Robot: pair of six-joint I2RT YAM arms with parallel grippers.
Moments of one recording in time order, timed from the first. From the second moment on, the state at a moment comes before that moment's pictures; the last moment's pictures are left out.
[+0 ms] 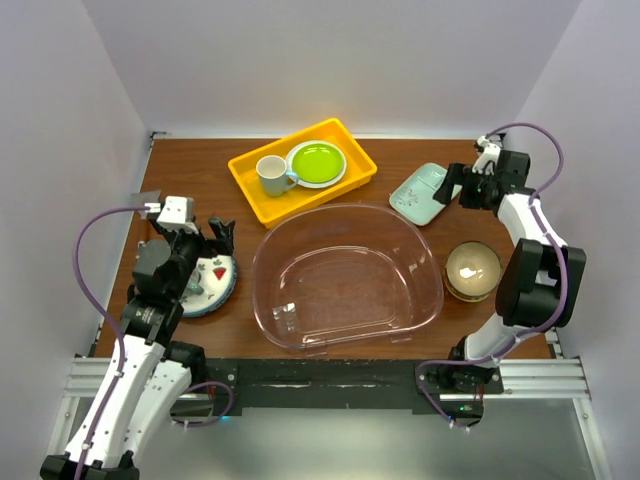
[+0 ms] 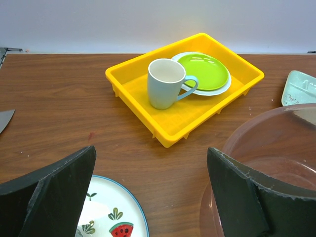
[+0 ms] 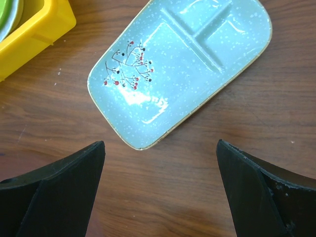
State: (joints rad) left arm -0.21 0.55 0.58 -0.12 -0.04 -0.14; right arm -0.22 1.66 1.20 -0.32 -0.43 0.01
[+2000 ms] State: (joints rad) left arm -0.19 0.60 0.58 -0.12 -0.03 -0.14; right arm -0.30 2.12 1.38 -0.16 -0.60 0.48
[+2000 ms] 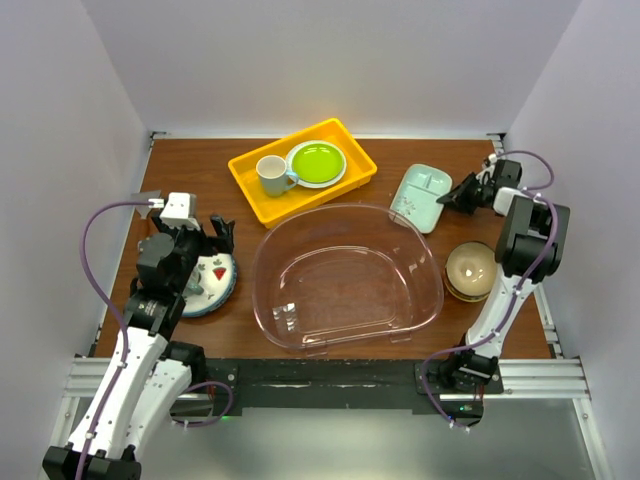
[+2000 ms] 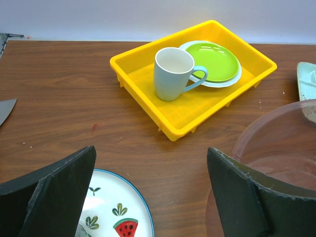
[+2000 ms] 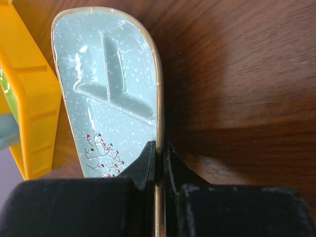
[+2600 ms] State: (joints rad) left arm -0.19 0.60 0.58 -0.12 -0.03 -0.14; right arm -0.36 1.86 1.31 0.04 -0.77 0.65
